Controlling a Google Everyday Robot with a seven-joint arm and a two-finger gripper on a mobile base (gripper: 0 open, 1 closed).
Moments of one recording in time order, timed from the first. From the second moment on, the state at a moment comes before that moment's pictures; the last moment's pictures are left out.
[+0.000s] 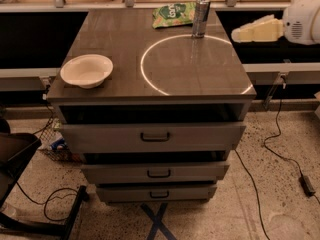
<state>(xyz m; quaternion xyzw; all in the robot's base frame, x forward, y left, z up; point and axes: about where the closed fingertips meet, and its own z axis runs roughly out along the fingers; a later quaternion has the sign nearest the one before) 0.661 -0.262 1.012 -0.29 0.74 0.05 0.60</state>
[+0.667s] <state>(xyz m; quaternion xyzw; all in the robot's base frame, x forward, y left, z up) 0.767 -0.246 1.004 -0.22 0.69 0.13 0.67</state>
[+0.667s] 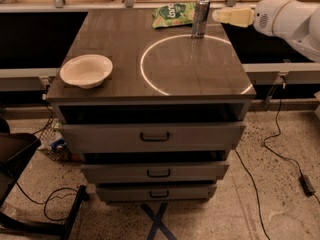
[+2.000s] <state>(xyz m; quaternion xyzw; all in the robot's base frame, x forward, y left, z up) 0.885 -0.201 0.983 -0.21 0.70 0.12 0.67</state>
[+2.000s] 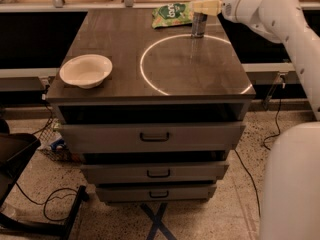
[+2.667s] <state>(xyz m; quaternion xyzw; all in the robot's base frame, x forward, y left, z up) 0.919 -0.164 0.966 -0.19 0.70 0.15 0.67</state>
